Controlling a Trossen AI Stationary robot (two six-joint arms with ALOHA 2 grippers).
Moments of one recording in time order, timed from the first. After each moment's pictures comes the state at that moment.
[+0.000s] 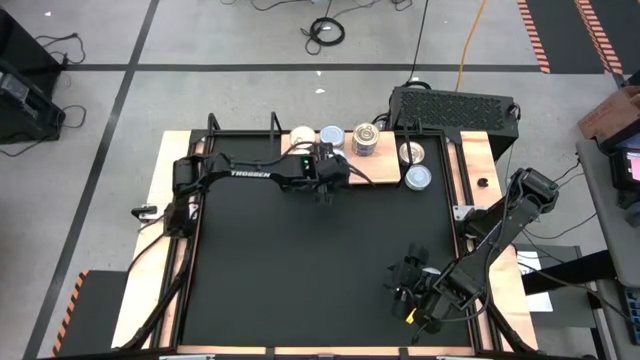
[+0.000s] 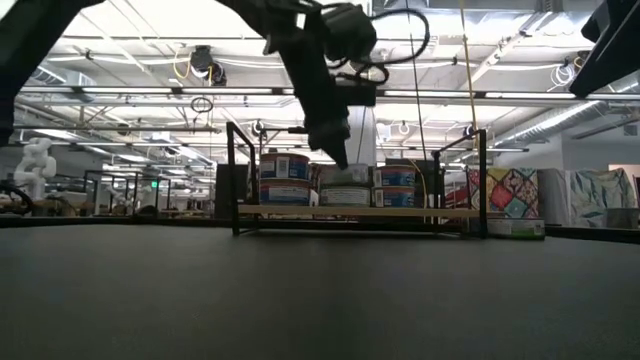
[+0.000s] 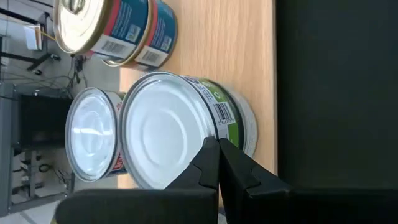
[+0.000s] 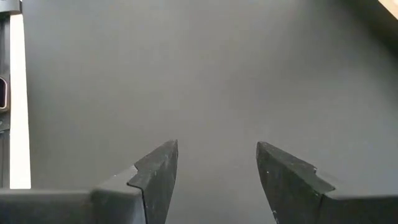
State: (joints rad) left arm 0.17 2.01 1.61 -0.58 -0.45 0.41; right arm 0.84 1.52 1.05 -0.76 0.66 1.11
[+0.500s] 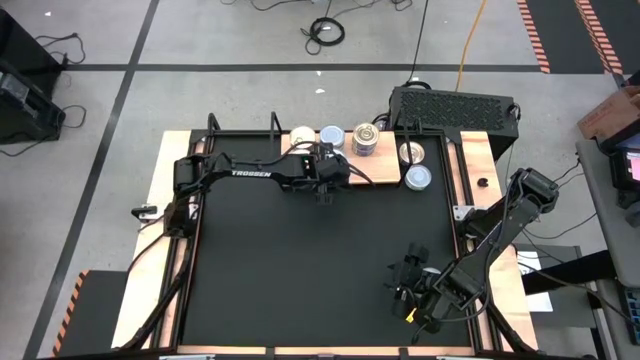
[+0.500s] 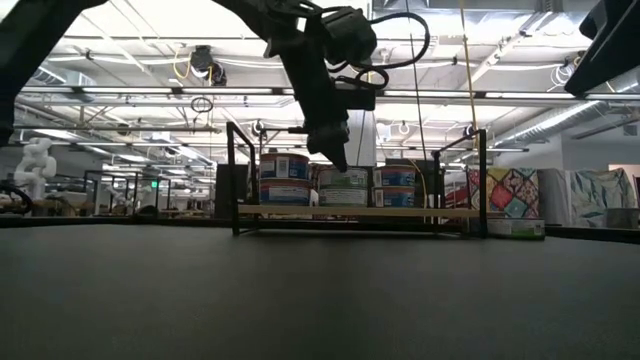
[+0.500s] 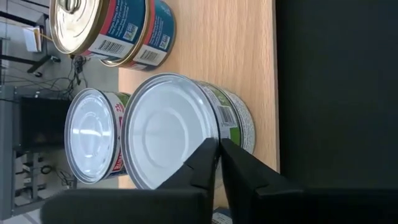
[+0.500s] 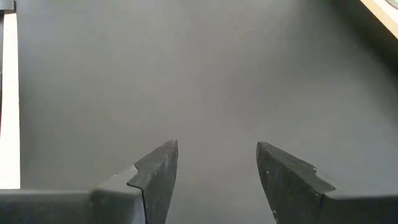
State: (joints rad) left arm 0.18 2.01 1.61 -0.58 -0.44 0.43; right arm 0.84 1.52 1.05 -0.78 0.68 1.10
